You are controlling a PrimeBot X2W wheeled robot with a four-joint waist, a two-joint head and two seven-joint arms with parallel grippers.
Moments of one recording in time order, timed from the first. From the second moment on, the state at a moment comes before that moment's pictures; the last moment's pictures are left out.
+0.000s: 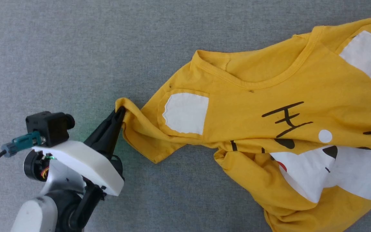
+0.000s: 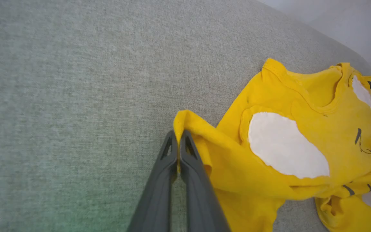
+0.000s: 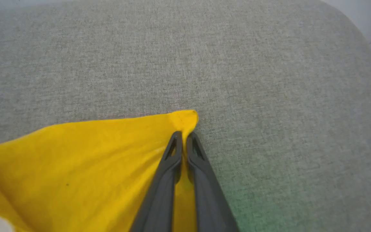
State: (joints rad) left arm -0.13 0.28 -0.15 -0.43 -0.59 0.13 0.49; right arm -0.76 -0.34 -0.35 0.36 0.13 0.13 0.61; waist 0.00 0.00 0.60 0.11
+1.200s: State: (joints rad) left arm -0.71 0.41 -0.14 -0.05 -0.43 0.02 0.38; right arm -0.82 -0.30 -0.10 0.18 0.30 0.13 0.49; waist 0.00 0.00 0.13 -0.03
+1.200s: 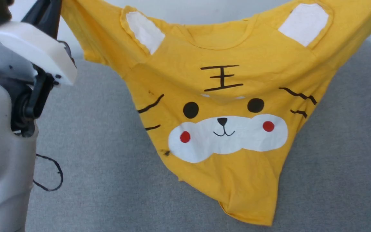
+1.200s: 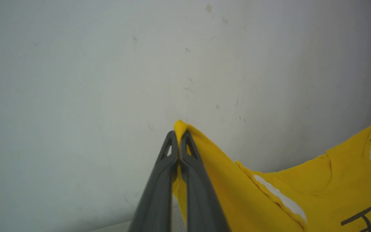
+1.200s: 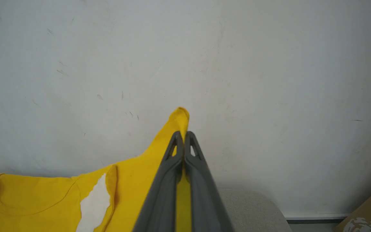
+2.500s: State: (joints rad) left arm -1.57 0.36 -0.16 0.40 -0.31 0.15 0.23; right arm -1.59 -0.31 0.11 0.53 0.14 0.13 0.36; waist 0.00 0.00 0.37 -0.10
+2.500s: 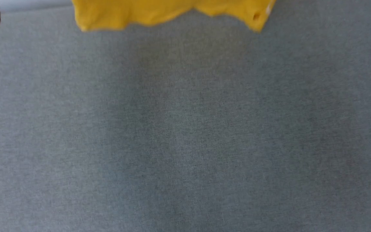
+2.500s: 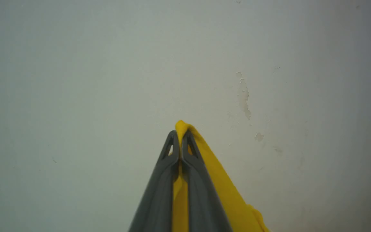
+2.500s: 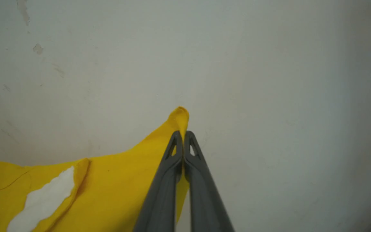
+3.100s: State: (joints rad) left arm -1.53 0.32 -0.20 0.60 -0.35 0.00 -0.08; right arm -1.62 -0.41 0.31 0.68 0.22 0.13 0.20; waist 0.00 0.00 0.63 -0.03
